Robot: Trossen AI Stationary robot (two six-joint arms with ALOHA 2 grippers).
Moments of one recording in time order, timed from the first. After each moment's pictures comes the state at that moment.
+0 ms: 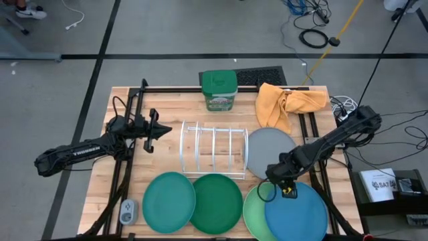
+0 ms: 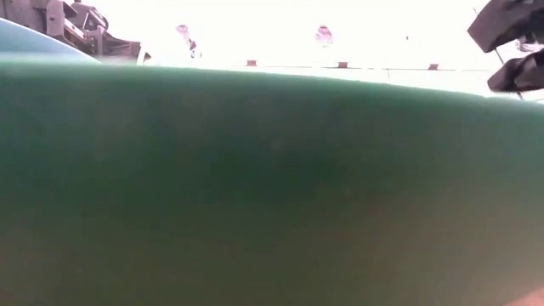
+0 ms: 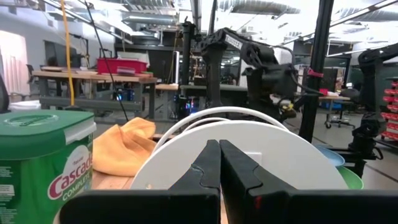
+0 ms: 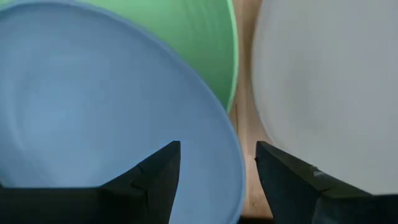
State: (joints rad) left arm 0.50 0.42 0.00 0.64 0.53 -0.15; right arm 0.51 1.36 0.94 -1.02 -0.23 0.64
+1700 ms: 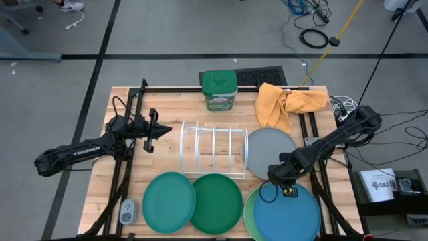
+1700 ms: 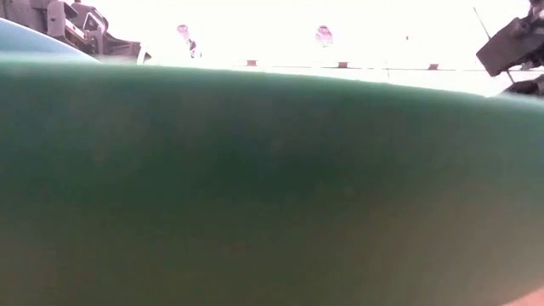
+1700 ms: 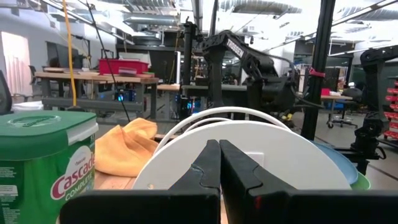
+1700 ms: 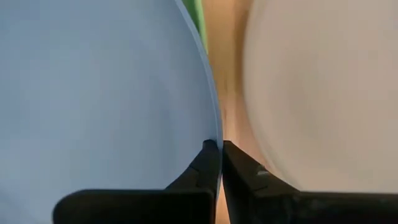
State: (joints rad) left arm 0.50 0.42 0.00 0.64 0.52 -0.14; right arm 0.52 1.35 0.86 -0.99 -0.17 0.62
